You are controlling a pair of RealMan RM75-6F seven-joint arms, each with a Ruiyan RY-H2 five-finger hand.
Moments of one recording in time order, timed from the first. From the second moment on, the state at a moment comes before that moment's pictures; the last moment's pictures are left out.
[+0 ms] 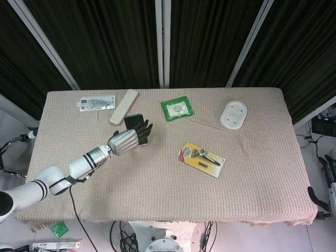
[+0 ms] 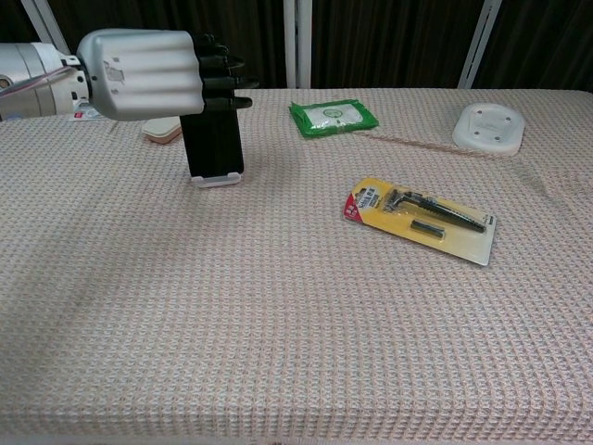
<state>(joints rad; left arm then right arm) -0.95 -1.47 -0.02 -1.10 1.73 0.97 0.93 -0.04 -1.07 0.05 -1.52 -1.49 1.55 0.18</state>
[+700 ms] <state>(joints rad) -0.21 -1.24 0.01 -1.62 1.35 1.53 0.15 -0.05 -1.10 0.01 -1.42 -1.55 1.54 0.19</state>
